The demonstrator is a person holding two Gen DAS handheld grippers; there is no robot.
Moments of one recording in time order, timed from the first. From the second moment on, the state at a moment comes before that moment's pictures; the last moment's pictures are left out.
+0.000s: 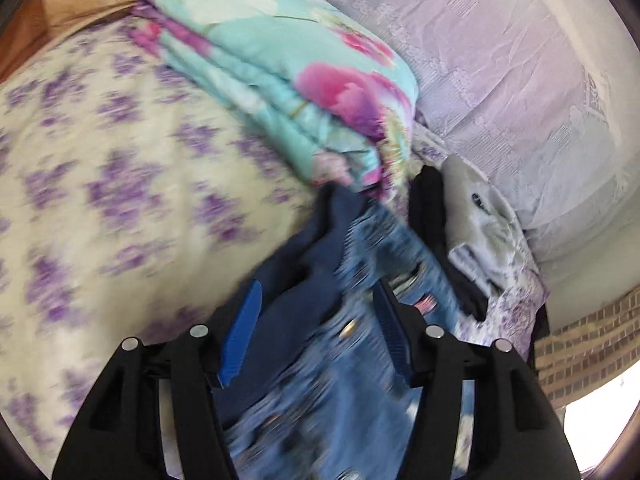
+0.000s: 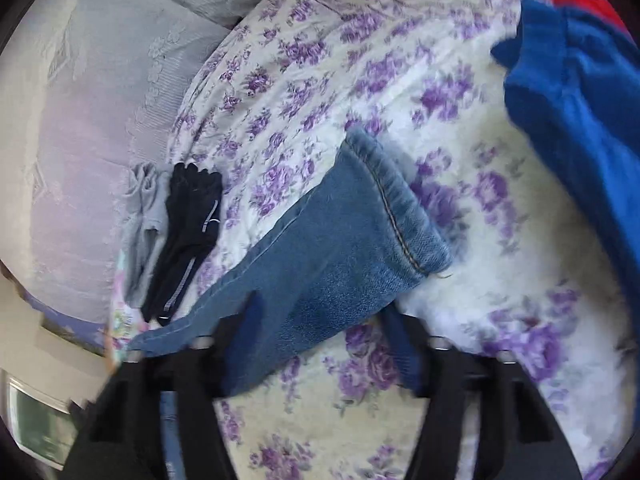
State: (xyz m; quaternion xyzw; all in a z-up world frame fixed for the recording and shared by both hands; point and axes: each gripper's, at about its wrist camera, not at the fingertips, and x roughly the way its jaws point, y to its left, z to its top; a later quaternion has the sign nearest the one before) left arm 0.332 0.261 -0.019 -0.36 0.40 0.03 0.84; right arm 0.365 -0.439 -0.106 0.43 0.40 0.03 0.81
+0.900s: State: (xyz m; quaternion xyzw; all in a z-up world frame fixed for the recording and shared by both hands) left arm 0.242 0.266 -0.089 -0.43 0.39 -0.03 0.81; right arm 0.102 -0.386 -0.056 0.40 0.42 0.06 0.81
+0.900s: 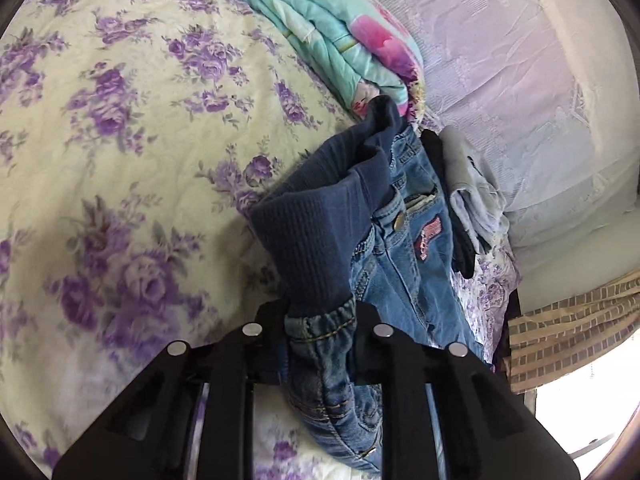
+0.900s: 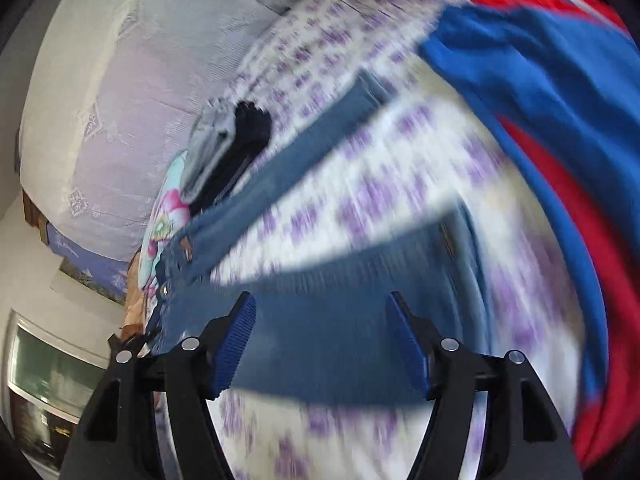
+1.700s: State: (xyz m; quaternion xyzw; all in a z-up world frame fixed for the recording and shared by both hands) left arm 0.079 0.269 -0.095 -0.48 0.37 -0.01 0.80; right arm 0.162 -0.425 -0.104 0.40 0.44 0.06 0.80
